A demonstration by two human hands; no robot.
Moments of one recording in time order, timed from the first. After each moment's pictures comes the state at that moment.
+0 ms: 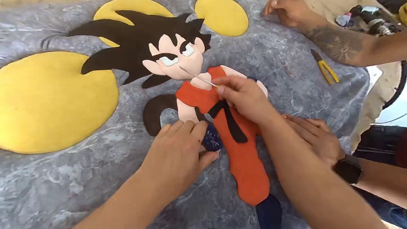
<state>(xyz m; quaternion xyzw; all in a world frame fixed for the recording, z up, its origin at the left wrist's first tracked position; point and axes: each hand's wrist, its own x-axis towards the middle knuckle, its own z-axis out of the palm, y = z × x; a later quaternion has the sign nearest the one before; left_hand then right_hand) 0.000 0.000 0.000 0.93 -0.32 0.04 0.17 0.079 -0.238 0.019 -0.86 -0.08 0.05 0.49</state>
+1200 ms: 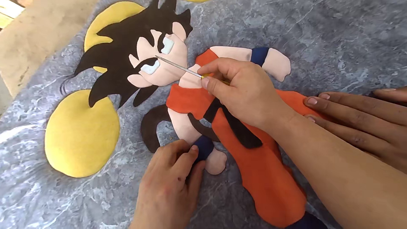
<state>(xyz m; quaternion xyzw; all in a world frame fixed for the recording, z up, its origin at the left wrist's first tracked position) -0.021 0.004 0.007 0.95 -0.26 0.03 0.18 0.073 -0.233 0.007 -0.85 0.01 0.02 0.53</state>
